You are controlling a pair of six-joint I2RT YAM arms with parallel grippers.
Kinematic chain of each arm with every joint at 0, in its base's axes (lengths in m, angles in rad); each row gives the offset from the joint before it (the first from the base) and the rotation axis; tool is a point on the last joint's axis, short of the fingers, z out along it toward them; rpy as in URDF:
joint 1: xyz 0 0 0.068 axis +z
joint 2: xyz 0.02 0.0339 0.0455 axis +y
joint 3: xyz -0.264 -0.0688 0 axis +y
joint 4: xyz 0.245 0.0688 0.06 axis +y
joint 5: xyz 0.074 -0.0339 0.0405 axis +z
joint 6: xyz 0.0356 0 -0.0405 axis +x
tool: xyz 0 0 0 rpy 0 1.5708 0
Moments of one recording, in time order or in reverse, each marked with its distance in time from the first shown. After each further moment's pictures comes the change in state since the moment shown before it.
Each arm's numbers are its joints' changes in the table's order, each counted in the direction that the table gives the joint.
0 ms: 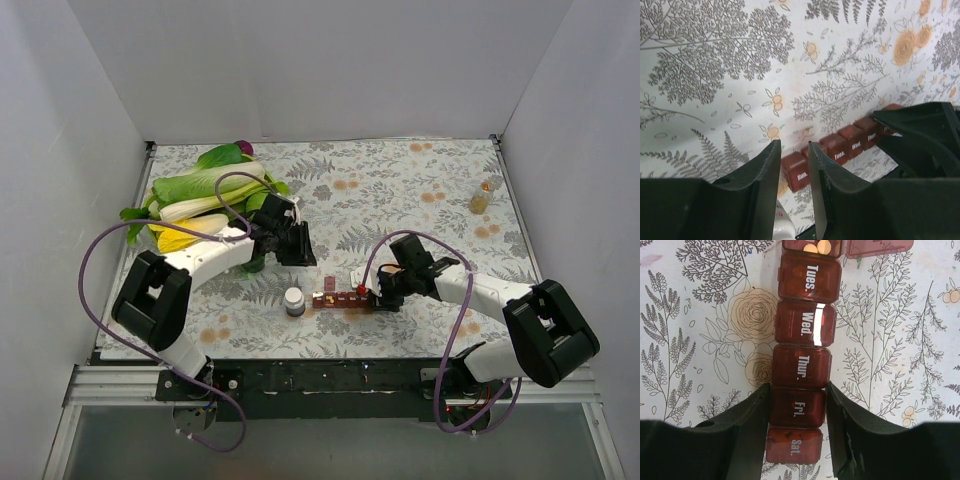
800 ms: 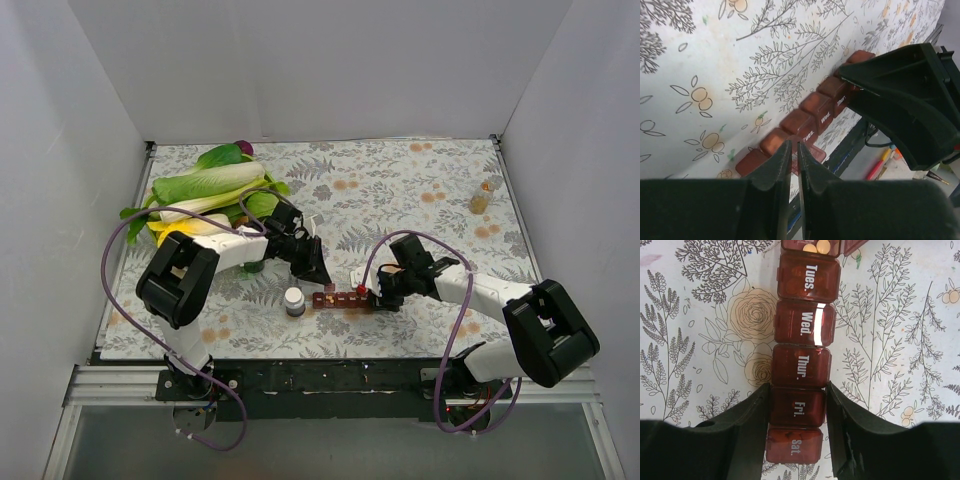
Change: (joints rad) left arm 0.012 0.212 -0.006 -0.122 -0.405 0.017; right arm 0.000 0.000 0.000 -0.001 0.000 -0.006
